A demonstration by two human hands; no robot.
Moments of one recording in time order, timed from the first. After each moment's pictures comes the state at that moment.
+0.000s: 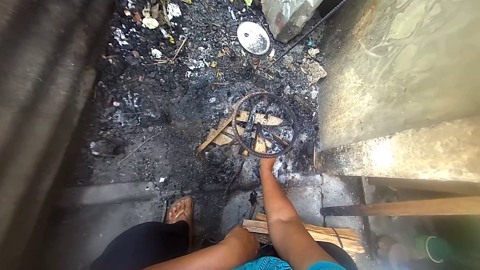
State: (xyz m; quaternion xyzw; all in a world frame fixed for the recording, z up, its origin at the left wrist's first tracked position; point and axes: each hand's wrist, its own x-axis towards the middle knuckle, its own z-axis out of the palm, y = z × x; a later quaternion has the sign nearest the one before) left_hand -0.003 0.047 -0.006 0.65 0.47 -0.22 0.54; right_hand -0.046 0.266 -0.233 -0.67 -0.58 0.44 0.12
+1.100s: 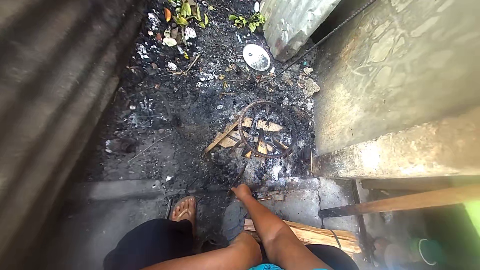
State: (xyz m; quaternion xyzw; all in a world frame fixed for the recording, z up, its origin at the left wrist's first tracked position) left_hand 0.025 0.017 0.029 0.64 0.48 -0.27 0.53; right_hand -0.017 0.121 -0.251 -0.48 -0.68 0.44 -0.34
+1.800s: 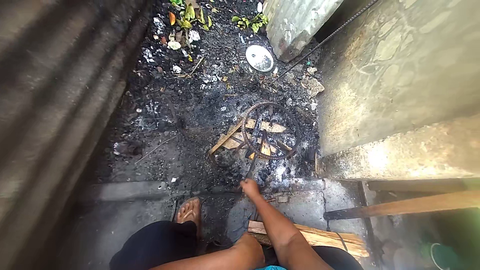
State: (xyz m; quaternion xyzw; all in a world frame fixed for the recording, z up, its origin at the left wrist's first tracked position) left_hand 0.022 0.014 0.017 0.65 0.47 -0.25 0.54; right_hand -0.015 0.144 -0.226 -0.46 -0.70 0.50 -0.21
